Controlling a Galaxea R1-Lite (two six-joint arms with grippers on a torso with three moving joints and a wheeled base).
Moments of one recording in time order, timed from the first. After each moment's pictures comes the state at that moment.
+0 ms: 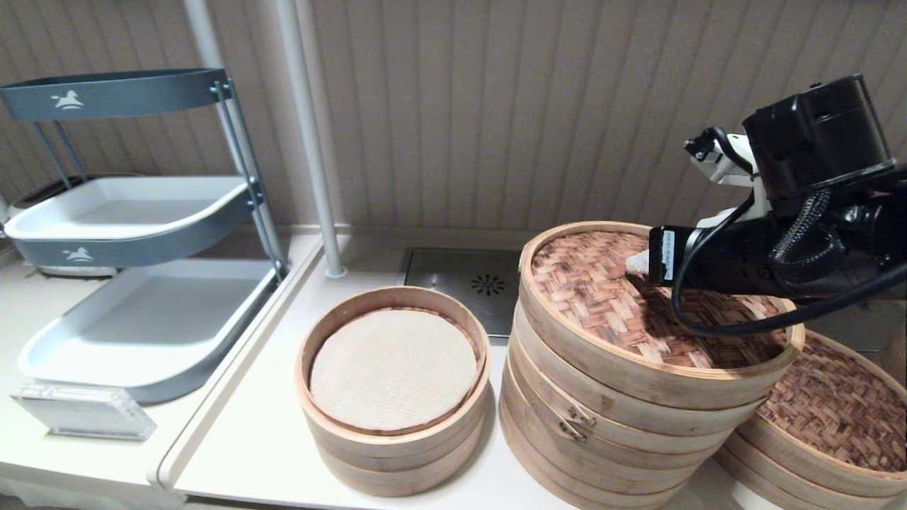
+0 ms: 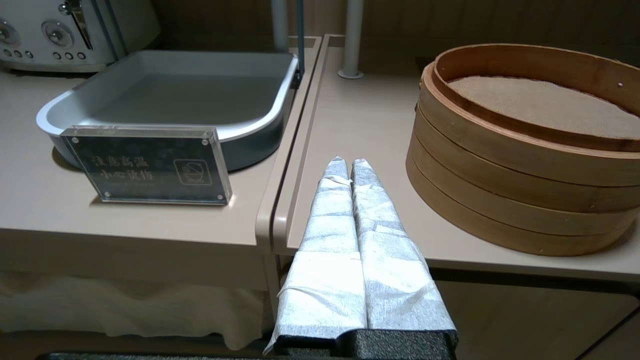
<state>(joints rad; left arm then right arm) 0.00 0.00 0.00 -0.06 -0.01 0.00 0.48 1.53 -1.29 0.32 -0.28 0.36</state>
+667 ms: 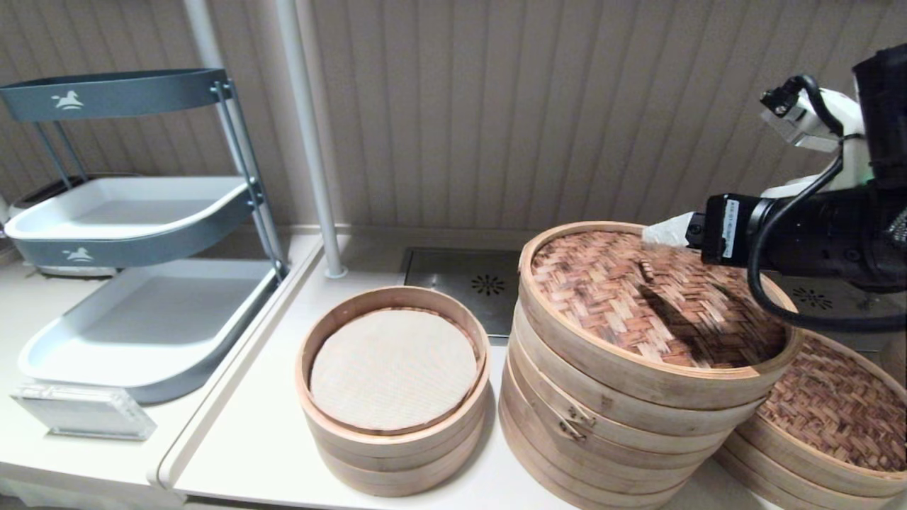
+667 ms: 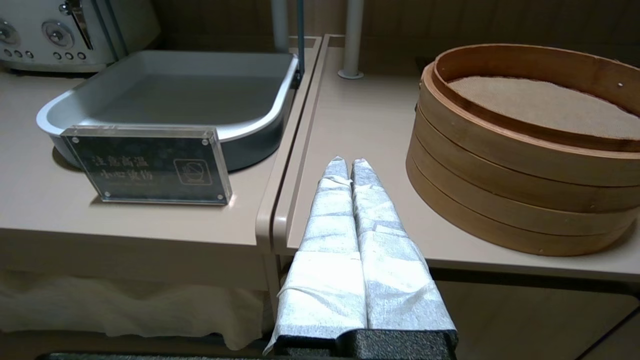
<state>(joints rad) 0.00 0.00 0.00 -0.06 -0.01 0.00 0.48 1.41 -1.30 0.33 -0.29 0.35</state>
